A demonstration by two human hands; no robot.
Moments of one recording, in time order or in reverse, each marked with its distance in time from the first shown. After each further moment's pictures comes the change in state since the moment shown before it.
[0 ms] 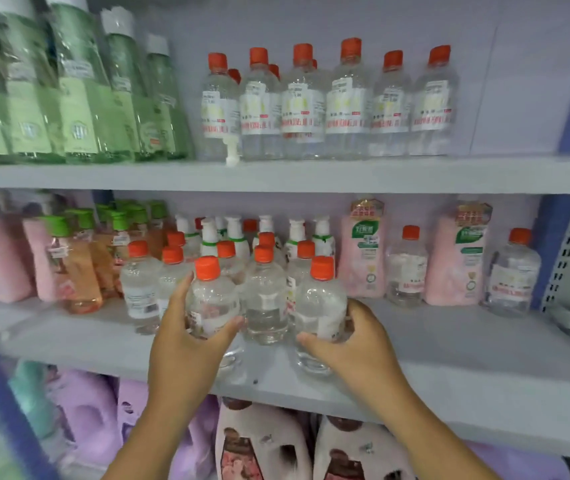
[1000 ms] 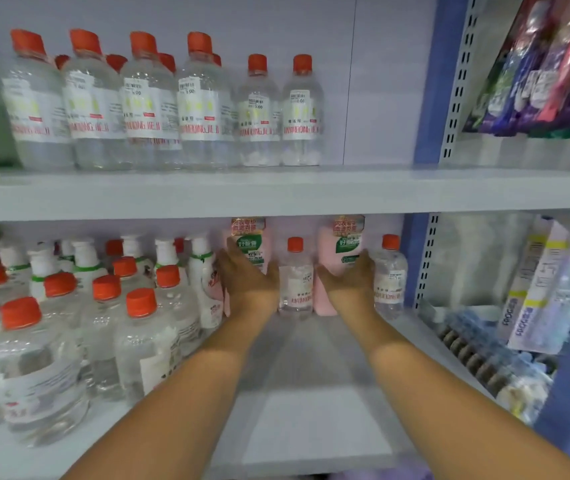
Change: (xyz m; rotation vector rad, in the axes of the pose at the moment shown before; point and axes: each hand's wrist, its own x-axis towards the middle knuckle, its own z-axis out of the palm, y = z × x) left_hand 0.068 0.091 0.322 -0.010 -0.202 -0.064; right_hand 0.158 0.095 -0.165 -0.182 0.556 0.215
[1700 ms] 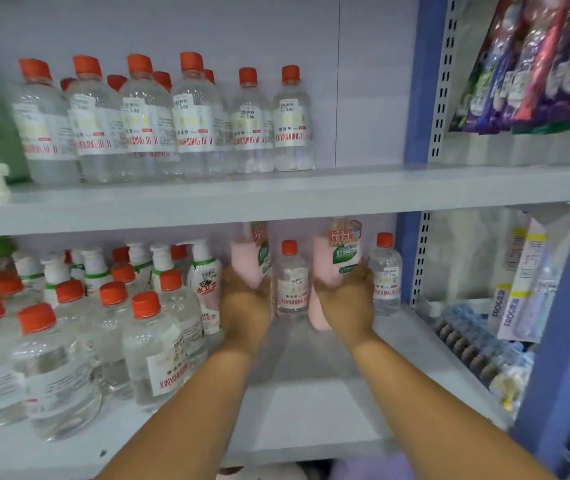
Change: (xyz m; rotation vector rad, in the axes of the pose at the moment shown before) left_hand -0.036 -0.015 -0.015 -0.176 0.074 0.036; right_hand -0.039 0.004 -0.014 -0.083 0.041 -0.084
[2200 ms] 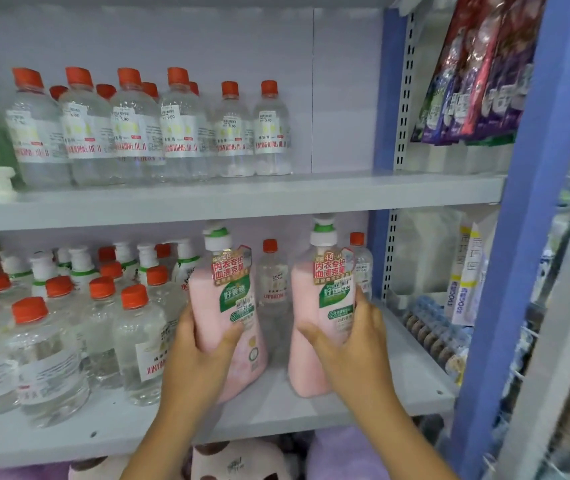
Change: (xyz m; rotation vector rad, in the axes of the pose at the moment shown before) left_hand -0.097 0.019 -0.111 -0.084 -0.160 -0.028; right_hand -0.115 -0.021 -0.105 0.022 -0.082 -0.085
